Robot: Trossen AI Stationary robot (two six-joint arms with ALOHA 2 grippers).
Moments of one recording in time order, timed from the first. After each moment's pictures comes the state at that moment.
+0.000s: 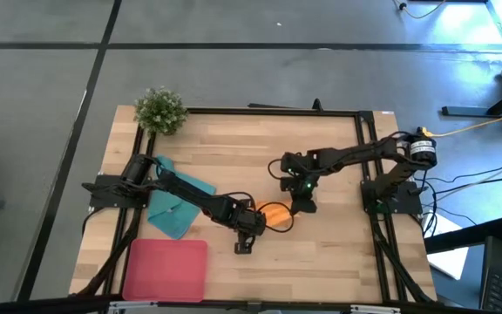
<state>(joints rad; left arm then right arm) -0.31 2.08 1.34 -0.44 -0.03 -0.31 -0.14 1.64 0.85 -0.42 -0.78 0.13</state>
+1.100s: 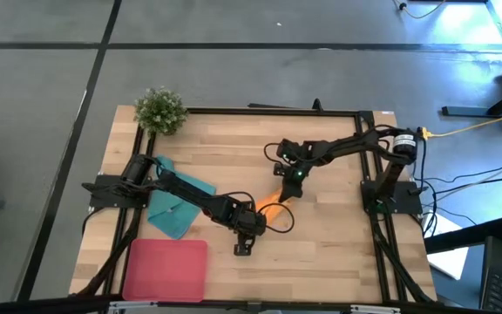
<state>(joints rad) -0.31 2.09 1.34 -0.42 0.03 -0.30 -0.31 1.80 0.85 -0.18 -0.86 0.25</state>
